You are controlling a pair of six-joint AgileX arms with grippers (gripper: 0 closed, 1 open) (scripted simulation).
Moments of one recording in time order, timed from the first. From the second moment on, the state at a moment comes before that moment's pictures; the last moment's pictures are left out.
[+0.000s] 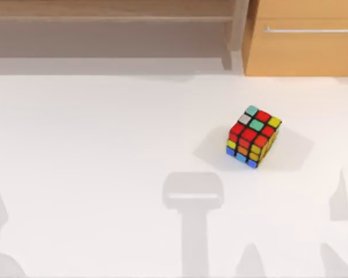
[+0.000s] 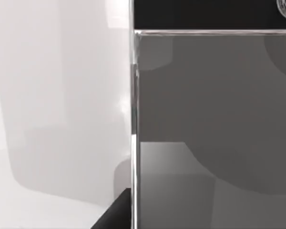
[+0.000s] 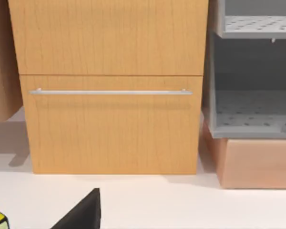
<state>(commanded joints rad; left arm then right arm) 0.63 1.79 0.91 -0.69 0.00 0.58 0.00 0.00 0.00 0.00 0.00 0.00</state>
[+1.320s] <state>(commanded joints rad) 0.48 1.72 1.24 -0.84 0.01 0.46 0.00 0.00 0.00 0.00 0.00 0.00</state>
